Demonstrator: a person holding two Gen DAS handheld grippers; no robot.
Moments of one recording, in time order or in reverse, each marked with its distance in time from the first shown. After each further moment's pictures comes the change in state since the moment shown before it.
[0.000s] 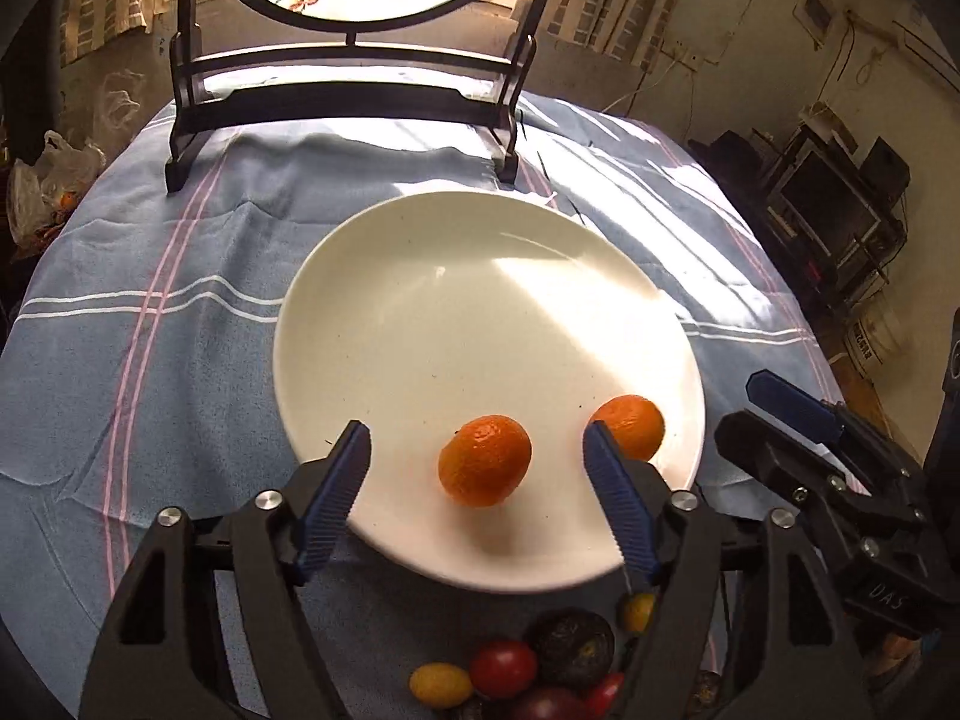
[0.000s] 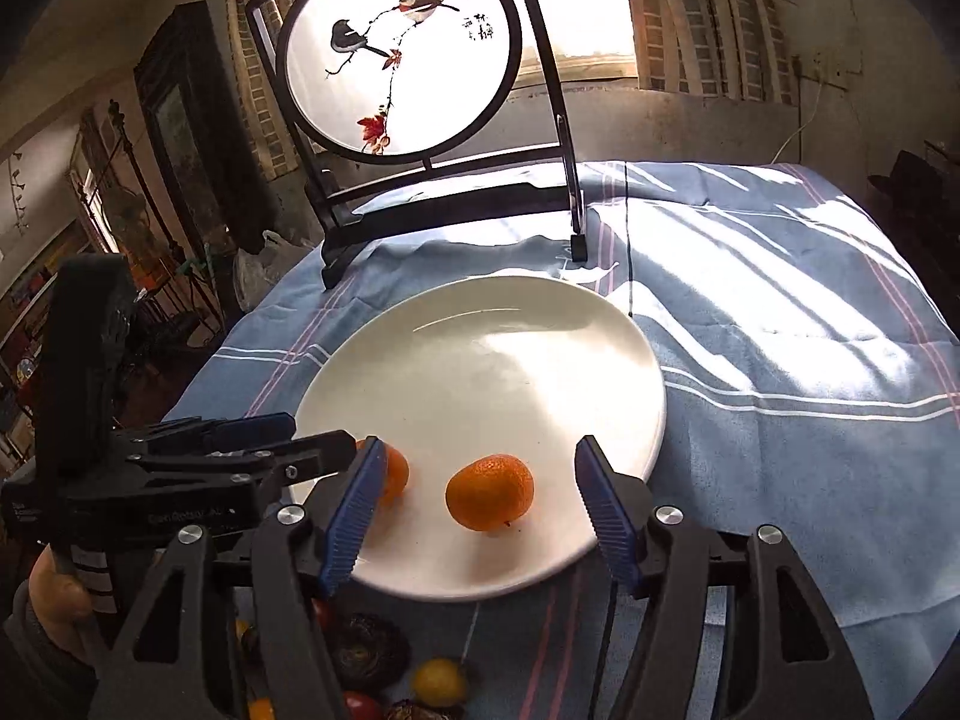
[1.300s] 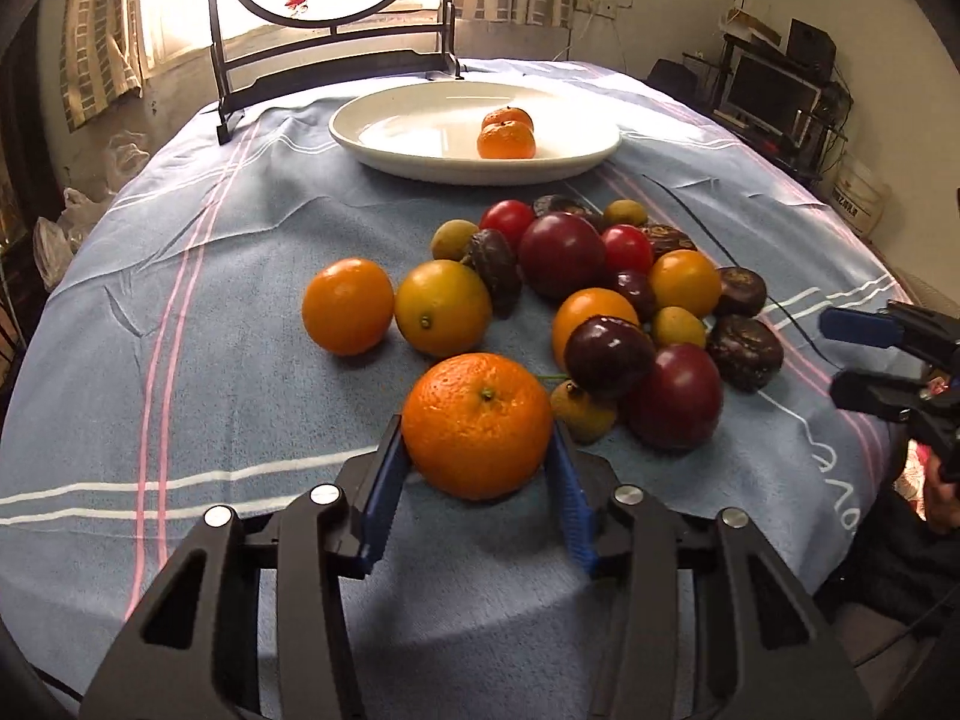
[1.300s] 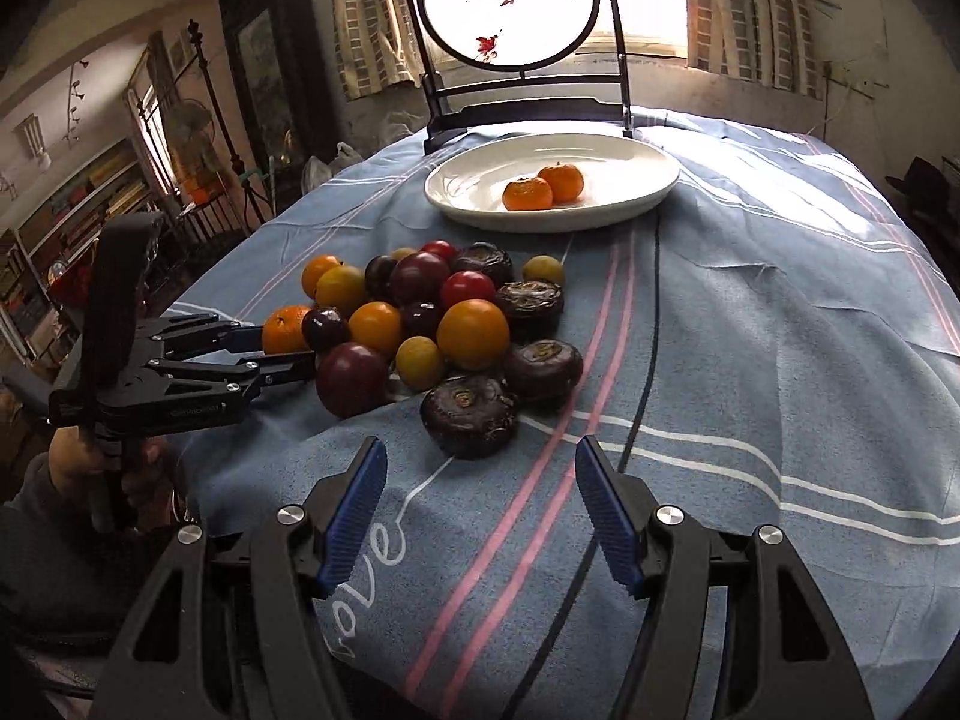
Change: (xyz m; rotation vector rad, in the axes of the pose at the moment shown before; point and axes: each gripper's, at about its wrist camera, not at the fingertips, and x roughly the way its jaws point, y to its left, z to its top) left arm -0.077 0.004 -0.210 0.241 -0.030 0.050; right arm -0.113 0.039 -0.194 -0.161 0.092 0.063
